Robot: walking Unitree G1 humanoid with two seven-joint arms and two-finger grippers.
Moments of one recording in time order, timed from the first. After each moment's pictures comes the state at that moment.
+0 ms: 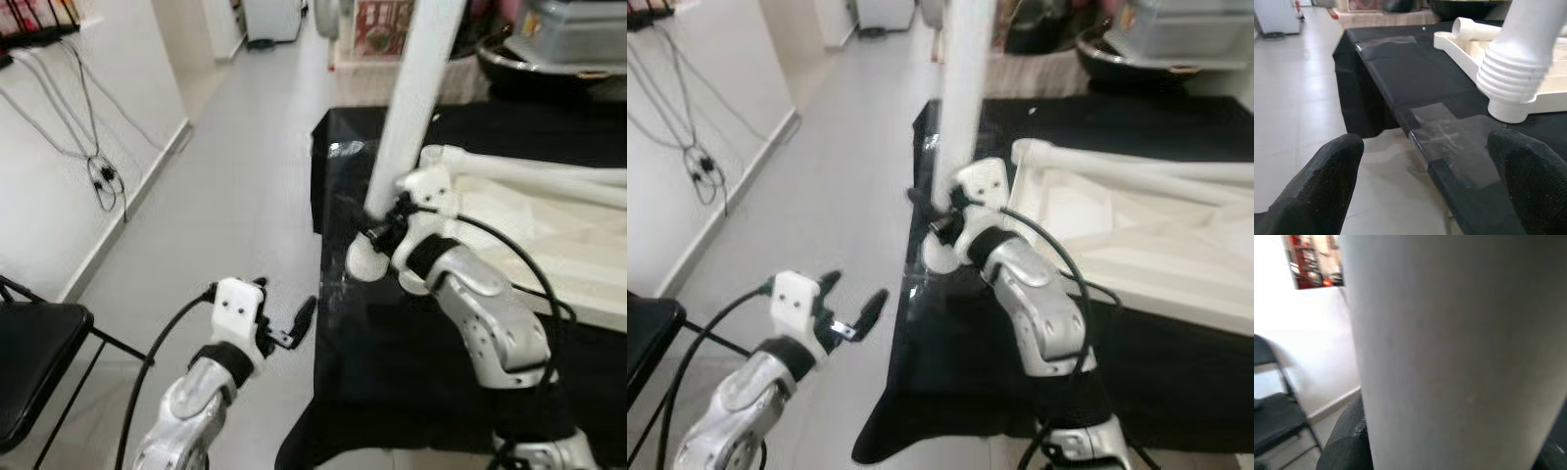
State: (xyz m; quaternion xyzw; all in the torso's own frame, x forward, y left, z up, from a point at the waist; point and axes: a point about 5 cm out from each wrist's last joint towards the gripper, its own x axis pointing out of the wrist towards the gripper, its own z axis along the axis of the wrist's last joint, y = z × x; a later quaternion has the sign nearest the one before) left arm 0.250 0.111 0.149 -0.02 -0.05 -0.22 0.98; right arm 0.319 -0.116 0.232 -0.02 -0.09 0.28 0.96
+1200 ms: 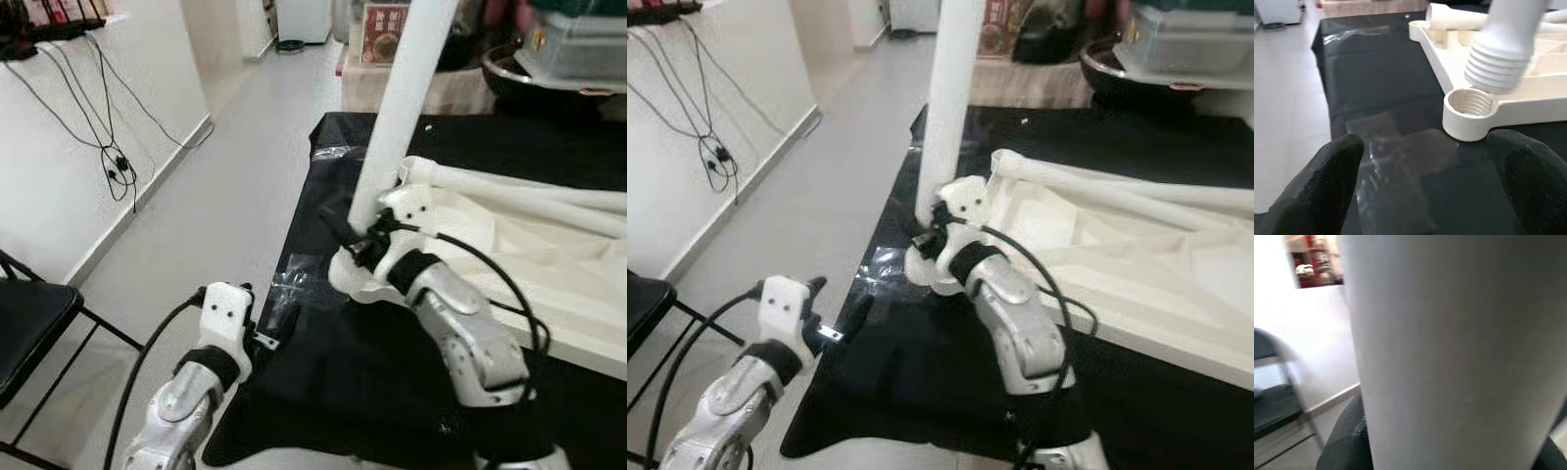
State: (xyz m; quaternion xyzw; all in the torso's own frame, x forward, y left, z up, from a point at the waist) left arm 0.249 0.107 0.151 0.01 -0.05 -0.23 0.97; right arm 0.318 -0.126 0.233 -0.02 -0.11 0.25 0.96
